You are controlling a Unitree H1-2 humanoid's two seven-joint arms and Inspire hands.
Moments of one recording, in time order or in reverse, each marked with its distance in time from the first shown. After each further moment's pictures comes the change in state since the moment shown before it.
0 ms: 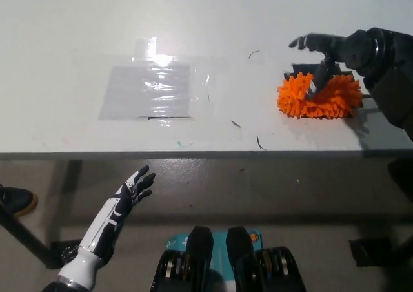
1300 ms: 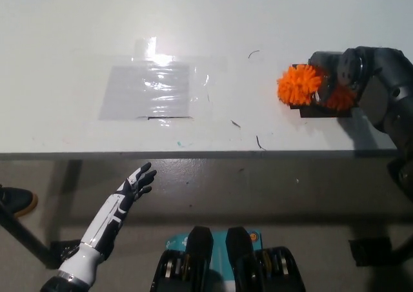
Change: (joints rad) left_arm -0.017 0.003 0.002 0.002 0.049 -0.002 0.000; right_arm -0.064 0.085 0.068 0.336 -0.072 -0.114 -0.183
